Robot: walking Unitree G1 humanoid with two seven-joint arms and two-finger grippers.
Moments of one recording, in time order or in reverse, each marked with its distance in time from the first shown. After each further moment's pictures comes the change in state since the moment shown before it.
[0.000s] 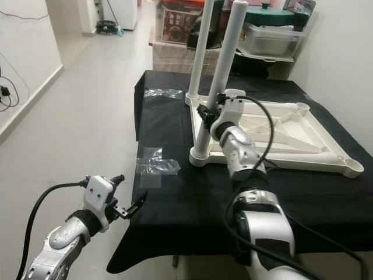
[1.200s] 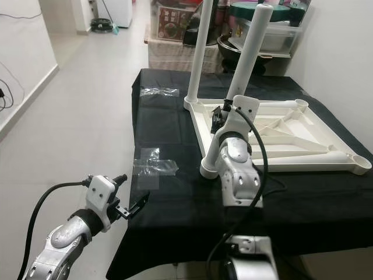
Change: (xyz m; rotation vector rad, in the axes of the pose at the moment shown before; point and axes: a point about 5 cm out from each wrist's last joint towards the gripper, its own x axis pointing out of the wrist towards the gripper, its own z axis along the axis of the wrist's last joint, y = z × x) left arm 0.001 -0.002 0.000 -0.003 -0.002 -0.017; right arm -0.045 0.003 0.030 0.013 -0.153 0.068
